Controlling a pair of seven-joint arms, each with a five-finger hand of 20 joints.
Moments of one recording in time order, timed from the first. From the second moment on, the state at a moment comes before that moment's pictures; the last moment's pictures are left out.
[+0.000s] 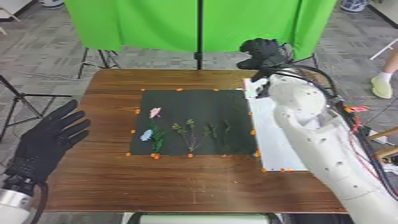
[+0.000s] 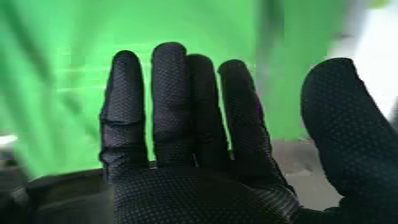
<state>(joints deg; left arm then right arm) 134.3 -65.9 -118.0 -127.3 40.5 -9.3 -3.0 -64.9 -60.7 64.6 -93.2 -144.9 -7.0 13.1</state>
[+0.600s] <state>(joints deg) 133.4 -66.3 -118.0 -127.2 40.6 -9.5 -4.1 -94.9 -41.6 88.9 -101.2 -145.4 -13.6 19.8</state>
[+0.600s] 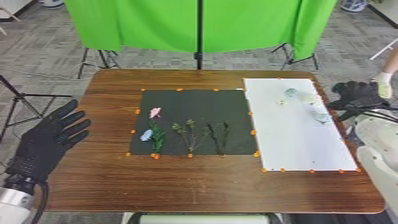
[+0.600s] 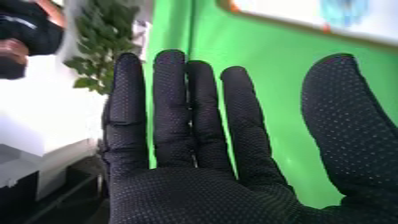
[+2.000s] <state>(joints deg) 134.3 -66.5 -118.5 -127.4 40.6 -9.4 -4.5 -80.9 -48.2 66.8 -97.5 -145.1 4.8 10.2</state>
